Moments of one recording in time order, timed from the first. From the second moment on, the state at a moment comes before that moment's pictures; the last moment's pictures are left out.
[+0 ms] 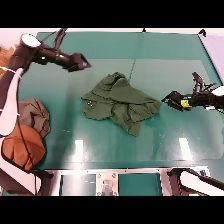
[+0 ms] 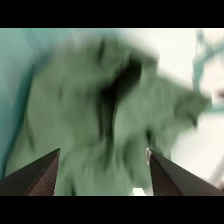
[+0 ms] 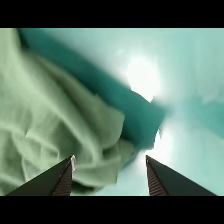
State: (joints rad) left arm -0.02 -1.80 1.83 0.71 -1.38 -1.22; right arm -0.30 -1.22 0.88 -0.94 1.06 1.35
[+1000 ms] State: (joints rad) left arm -0.16 -1.56 0.94 0.68 -0.93 -1.21; right arm 0.04 -1.24 0.61 -0.72 0.73 1.38
